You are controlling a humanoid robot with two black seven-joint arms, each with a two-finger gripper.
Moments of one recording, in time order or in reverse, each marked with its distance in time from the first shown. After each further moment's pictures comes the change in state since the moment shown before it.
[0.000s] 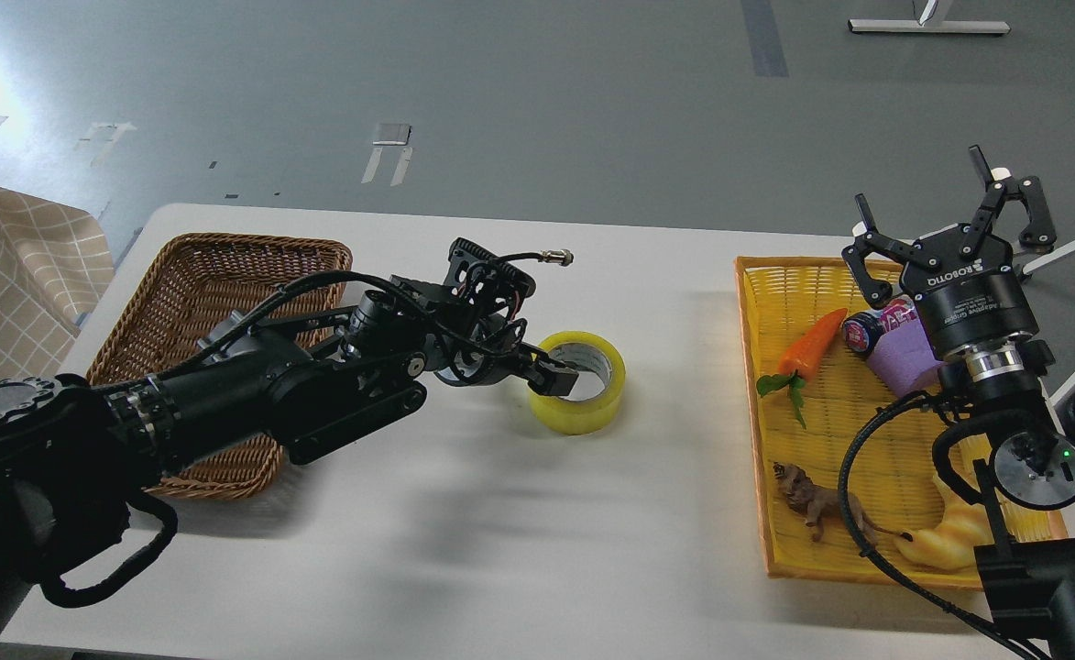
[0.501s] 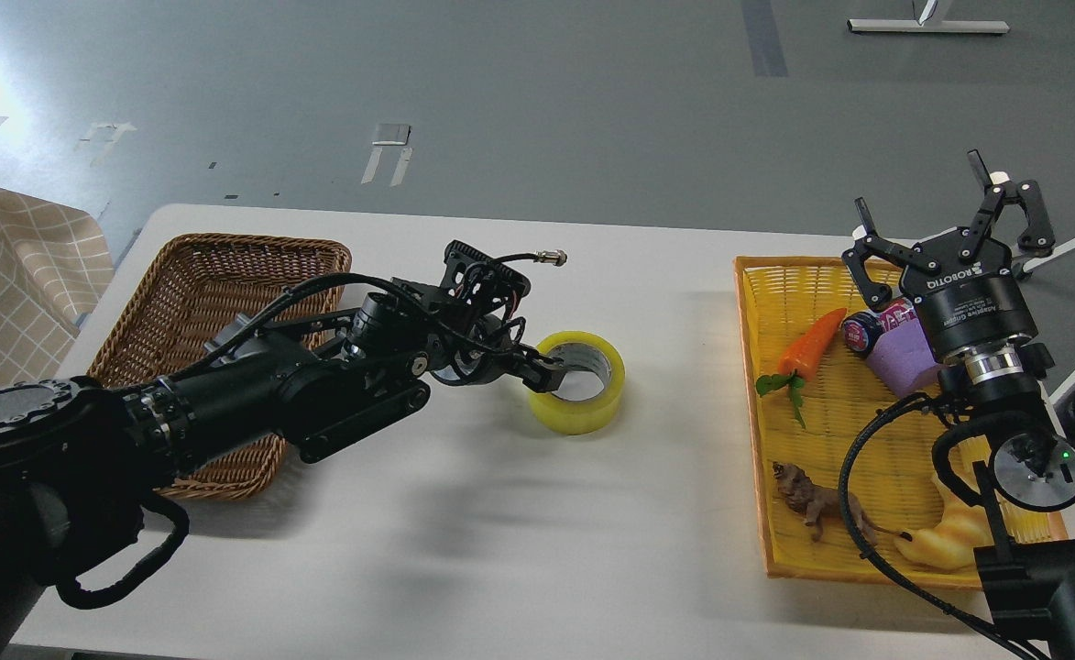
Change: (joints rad) left arm 0.003 -0.024 0.001 0.048 -0.004 0.000 0.017; right arm 0.000 0.000 0.000 -0.007 0.000 0.000 0.000
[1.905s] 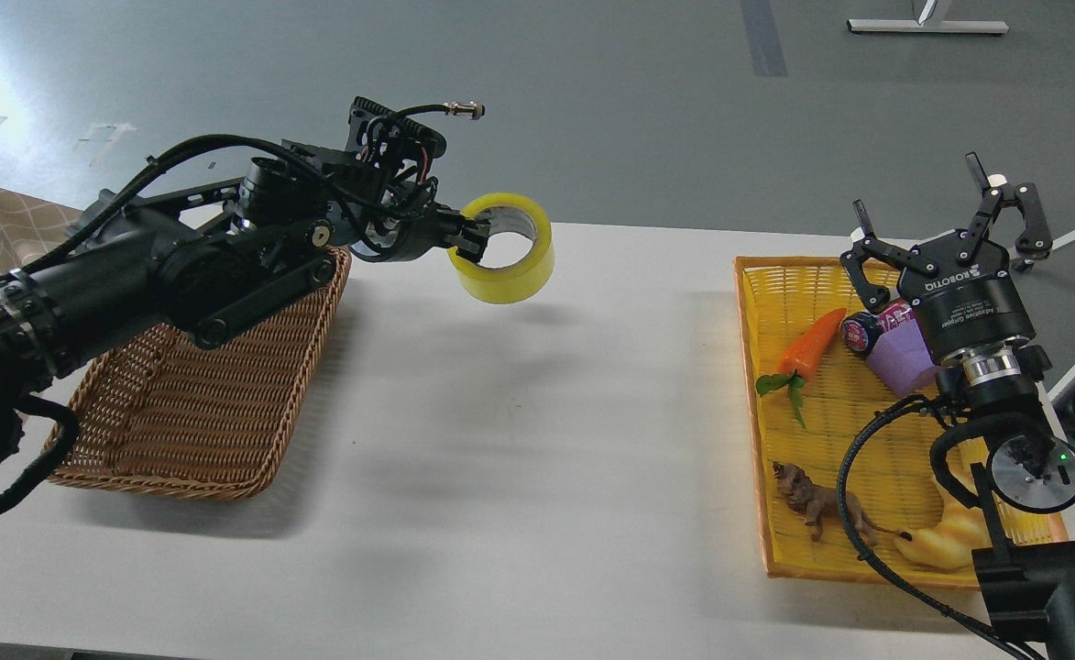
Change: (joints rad) left arm -0.206 0.299 0.013 -0.077 -0.087 0.000 -0.105; right arm -0.003 0.005 0.000 0.002 0.000 0.000 0.000
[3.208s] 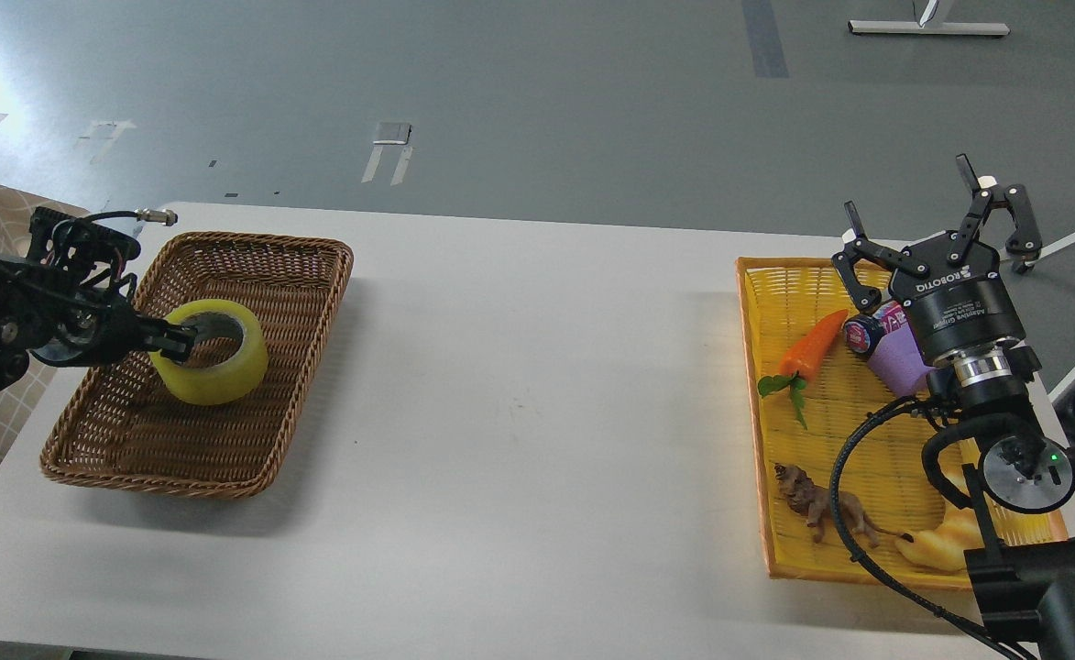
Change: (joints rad) left arm 0.257 0.470 0.103 -0.008 0.001 0.019 -0.147; right arm -0.001 0.012 -0.008 -0.002 0.002 0.000 0.000
